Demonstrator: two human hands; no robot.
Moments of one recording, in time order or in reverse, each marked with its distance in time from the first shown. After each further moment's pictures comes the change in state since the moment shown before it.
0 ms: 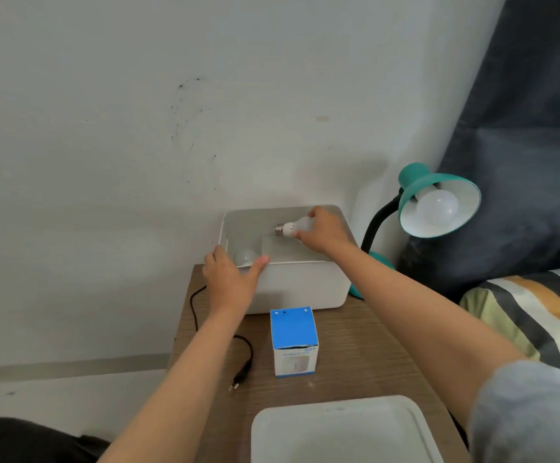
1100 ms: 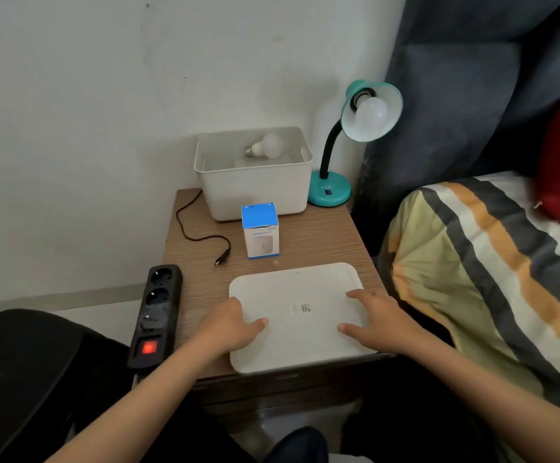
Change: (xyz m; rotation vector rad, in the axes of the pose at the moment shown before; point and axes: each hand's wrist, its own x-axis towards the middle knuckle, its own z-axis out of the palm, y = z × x) left_hand -0.236 -0.036 -0.064 0.550 -0.800 -0.071; right_hand -0.354 0.155 -0.031 -0.237 -0.365 0.155
